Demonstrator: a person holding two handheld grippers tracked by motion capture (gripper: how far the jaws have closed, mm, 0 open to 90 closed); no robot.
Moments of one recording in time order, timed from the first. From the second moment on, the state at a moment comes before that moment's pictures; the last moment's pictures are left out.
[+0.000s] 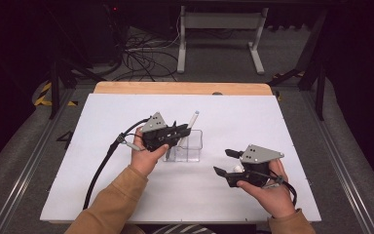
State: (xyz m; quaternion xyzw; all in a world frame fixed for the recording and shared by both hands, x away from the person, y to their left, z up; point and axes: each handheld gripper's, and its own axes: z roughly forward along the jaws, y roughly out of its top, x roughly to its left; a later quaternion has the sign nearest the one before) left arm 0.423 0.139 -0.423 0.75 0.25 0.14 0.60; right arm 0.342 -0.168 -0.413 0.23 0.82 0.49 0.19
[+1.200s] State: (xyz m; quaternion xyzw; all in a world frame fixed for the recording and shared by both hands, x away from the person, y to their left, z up) left arm 0.394 0.164 -0.399 0.77 0.27 0.18 0.55; right arm 0.343 -0.177 -0.407 0.24 0.81 0.49 0.19
